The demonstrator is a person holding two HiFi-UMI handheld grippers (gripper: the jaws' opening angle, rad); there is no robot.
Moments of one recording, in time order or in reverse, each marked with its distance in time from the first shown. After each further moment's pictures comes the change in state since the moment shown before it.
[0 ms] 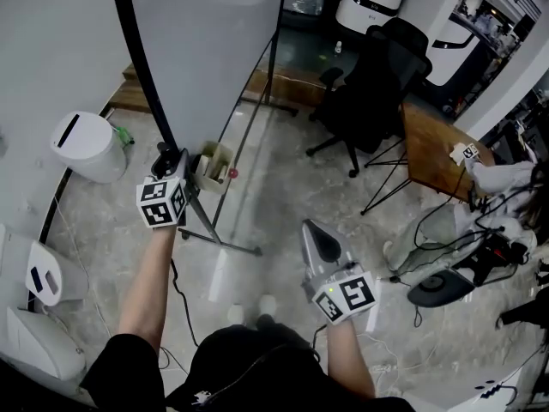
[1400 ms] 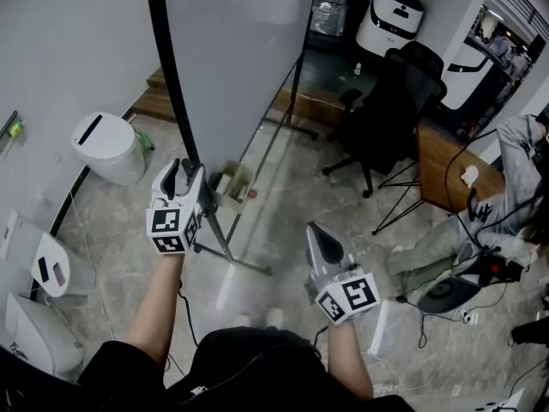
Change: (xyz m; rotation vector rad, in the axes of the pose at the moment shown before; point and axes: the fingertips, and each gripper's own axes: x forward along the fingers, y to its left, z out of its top) left arm -0.082 -0.007 0.052 0.112 -0.160 0.014; right arm 0.019 0.029 0.012 -0.001 -0.042 0.074
